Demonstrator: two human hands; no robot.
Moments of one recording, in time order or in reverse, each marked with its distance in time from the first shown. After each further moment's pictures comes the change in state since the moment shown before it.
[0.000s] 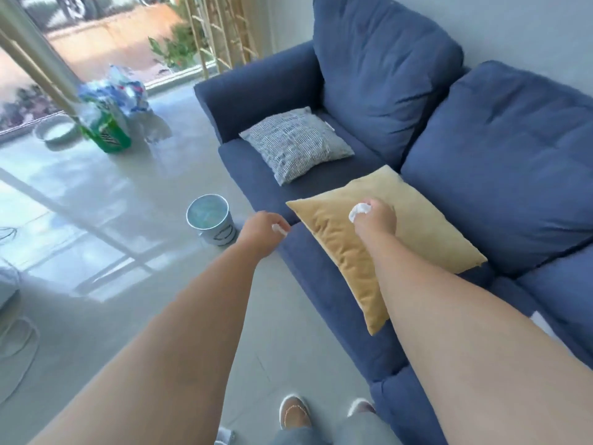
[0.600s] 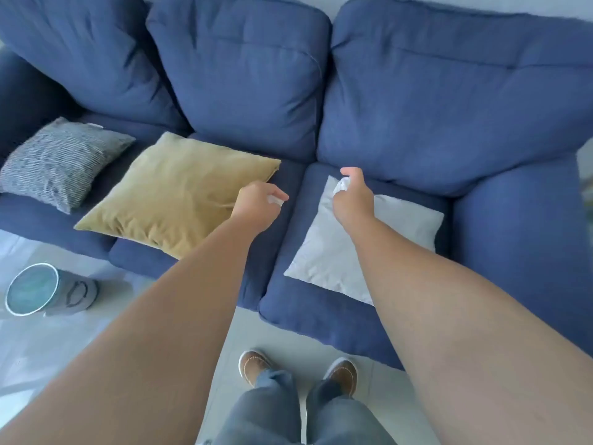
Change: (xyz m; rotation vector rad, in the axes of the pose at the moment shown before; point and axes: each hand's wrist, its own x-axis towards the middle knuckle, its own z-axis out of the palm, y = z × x) left_hand -0.151 0.302 0.287 0.114 -0.379 0.488; right_hand -0.088 0.316 -0.304 0.284 0.370 0.242
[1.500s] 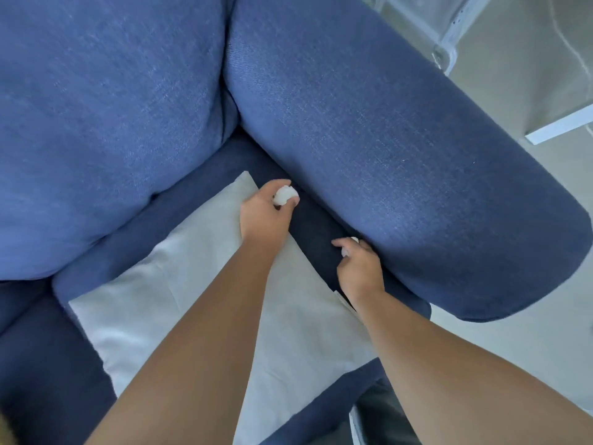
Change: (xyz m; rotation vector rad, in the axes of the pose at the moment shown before) left_hand 0.139 0.175 0.481 0.083 -0.609 0.501; right_hand 0.082 0.405 -0.084 0.147 0.557 0.831
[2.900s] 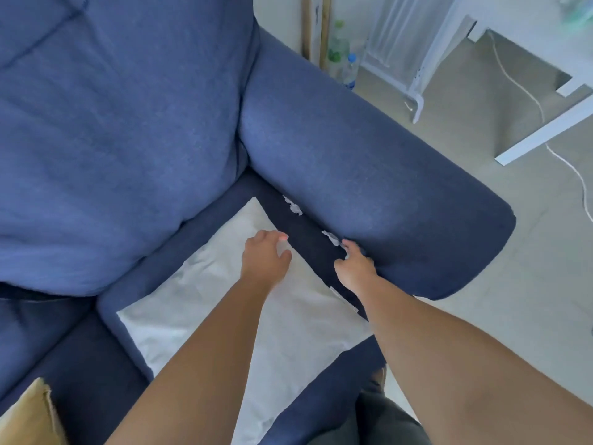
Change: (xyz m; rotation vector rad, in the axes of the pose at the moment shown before) left_hand -0.075 0.003 -0.047 0.427 -0.188 0.093; right_hand -0.038 -0.027 -0.047 0.071 -0.170 0.216
